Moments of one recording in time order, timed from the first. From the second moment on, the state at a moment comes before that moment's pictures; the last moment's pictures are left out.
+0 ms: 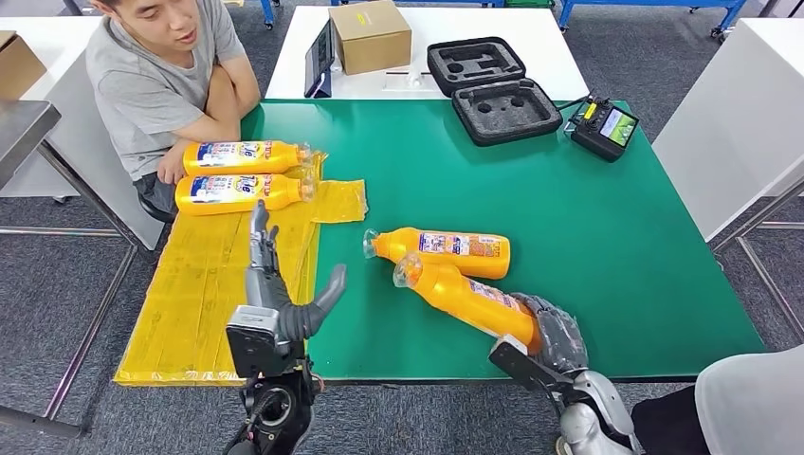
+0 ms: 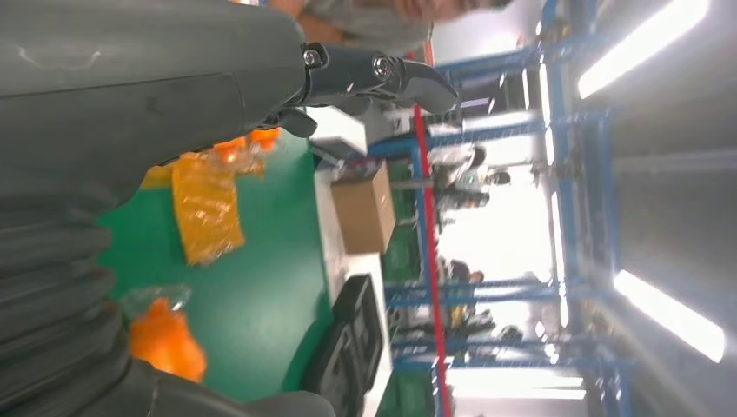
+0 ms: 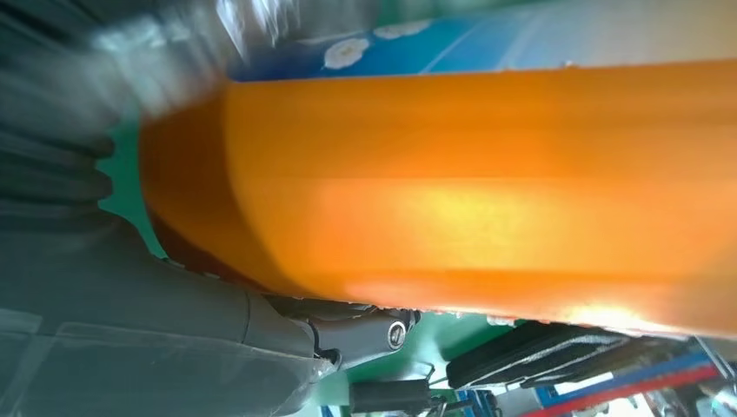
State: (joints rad) left arm -0.10 -0.27 -0.37 -1.45 -0.05 0.70 -0.70; right arm -0.08 -0.04 -0.17 -1.08 0.93 -0.29 -0.50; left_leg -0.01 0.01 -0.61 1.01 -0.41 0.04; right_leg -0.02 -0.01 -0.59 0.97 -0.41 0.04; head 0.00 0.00
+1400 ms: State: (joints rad) left arm -0.07 -0.29 -0.33 -1.18 0.33 0.48 -0.67; right arm 0.08 0.03 -0.17 -1.37 0.93 -0.56 -0.52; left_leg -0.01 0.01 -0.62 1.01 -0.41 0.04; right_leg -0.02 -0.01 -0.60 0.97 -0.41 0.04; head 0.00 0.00
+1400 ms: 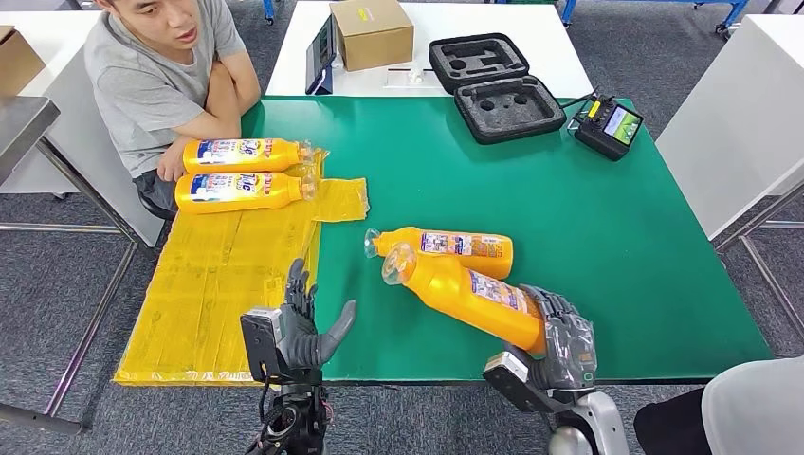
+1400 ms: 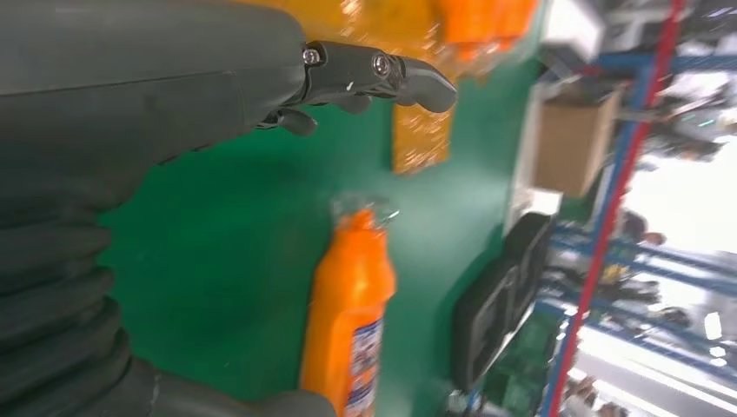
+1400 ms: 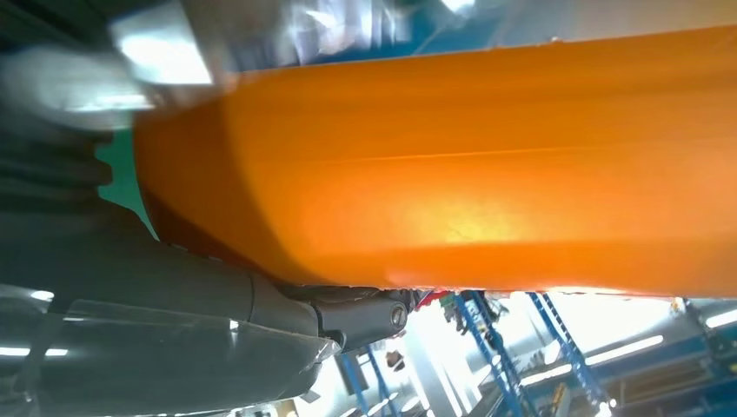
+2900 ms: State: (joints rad) left arm -0.13 -0.26 -0.54 -1.11 0.33 0.22 -0.52; right arm -0.02 0.05 -0.12 -1.27 1.03 -0.61 -0.46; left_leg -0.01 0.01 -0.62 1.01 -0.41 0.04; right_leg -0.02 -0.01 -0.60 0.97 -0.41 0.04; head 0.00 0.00
